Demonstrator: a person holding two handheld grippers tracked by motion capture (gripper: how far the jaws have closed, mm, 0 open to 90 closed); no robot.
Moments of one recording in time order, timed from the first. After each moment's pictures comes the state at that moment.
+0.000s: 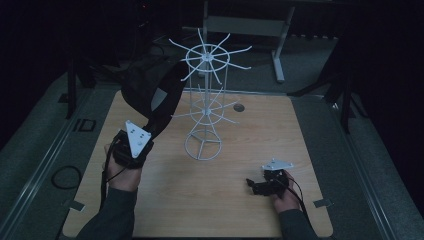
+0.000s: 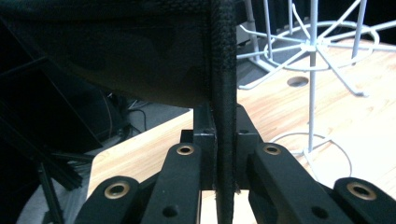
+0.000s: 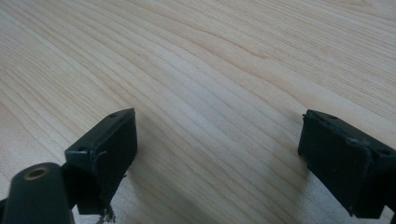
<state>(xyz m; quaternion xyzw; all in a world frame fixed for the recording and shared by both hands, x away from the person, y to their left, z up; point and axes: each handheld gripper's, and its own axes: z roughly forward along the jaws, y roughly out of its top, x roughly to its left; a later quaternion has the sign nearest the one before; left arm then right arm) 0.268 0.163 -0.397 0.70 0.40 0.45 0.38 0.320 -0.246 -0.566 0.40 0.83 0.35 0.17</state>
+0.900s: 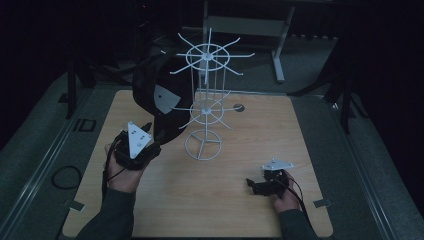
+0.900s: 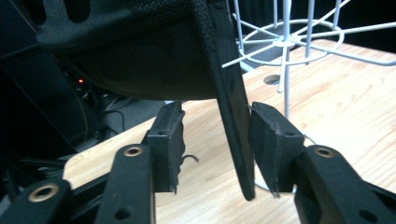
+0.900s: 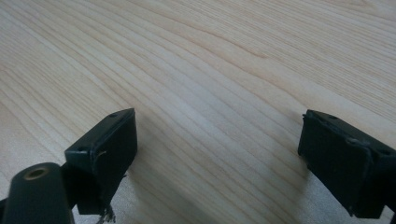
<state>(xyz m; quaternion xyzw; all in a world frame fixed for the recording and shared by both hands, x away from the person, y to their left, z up) 0.269 0.166 -0.400 0.71 0.39 0.41 0.42 0.320 -0.246 -0.566 0.40 0.83 0.35 0.17</state>
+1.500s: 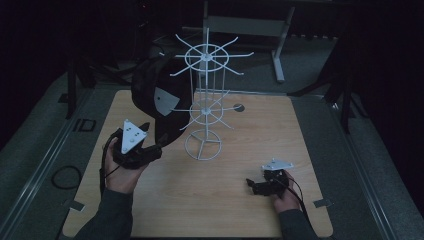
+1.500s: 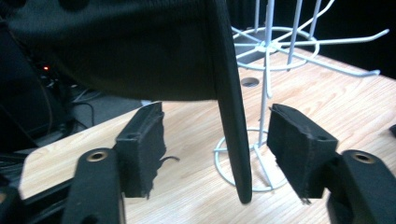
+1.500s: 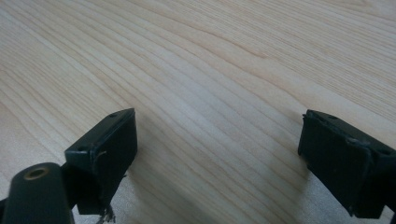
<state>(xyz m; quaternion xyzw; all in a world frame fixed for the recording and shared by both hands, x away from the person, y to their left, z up) 0.271 0.176 -0.395 0.72 0.40 0.34 0.46 0.320 -0.246 -0.566 0.40 0.83 0.35 0.17</state>
